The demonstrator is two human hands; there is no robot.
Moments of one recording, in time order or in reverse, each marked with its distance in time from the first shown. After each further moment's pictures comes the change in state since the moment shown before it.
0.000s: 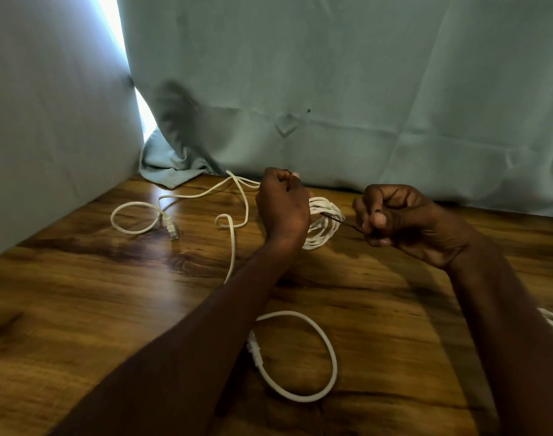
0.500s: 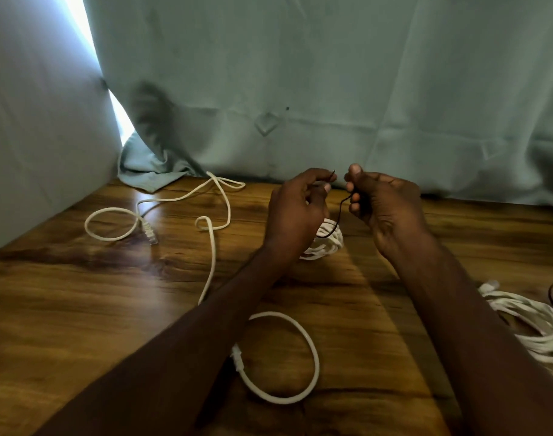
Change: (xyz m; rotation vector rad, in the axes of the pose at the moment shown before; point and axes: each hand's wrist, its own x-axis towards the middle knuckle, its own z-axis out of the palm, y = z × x) left_hand -0.029 0.004 0.006 0.102 -0.468 0.352; right_hand 0.027 0.011 0.017 0.032 0.988 -0.064
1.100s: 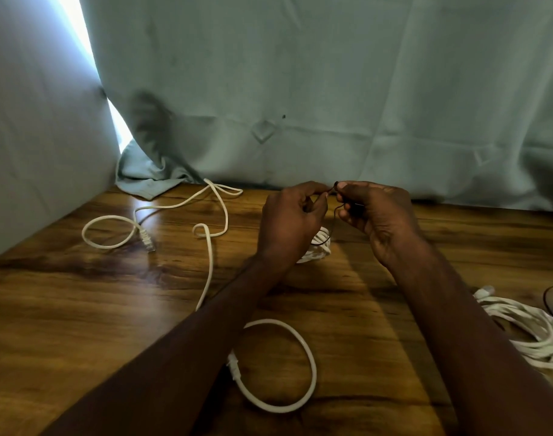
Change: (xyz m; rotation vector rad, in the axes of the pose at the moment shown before) left_hand 0.000 0.001 -0.005 0.186 0.026 0.132; right_hand 0.005 0.003 -0.002 -0.050 0.010 0.042
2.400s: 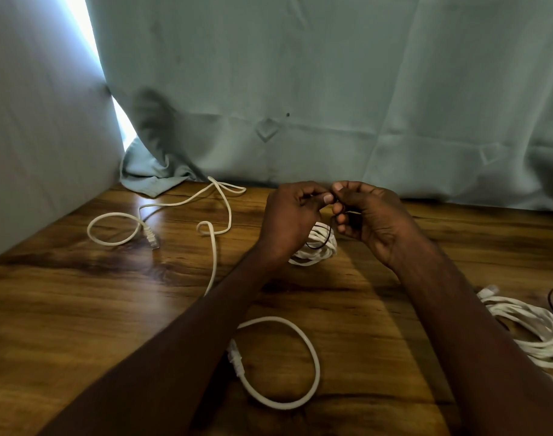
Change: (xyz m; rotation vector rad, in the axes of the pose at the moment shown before) left_hand 0.007 -0.003 -0.006 -0.233 -0.144 -0.171; right_hand -0.004 0.003 0.001 -0.060 -0.226 0.076
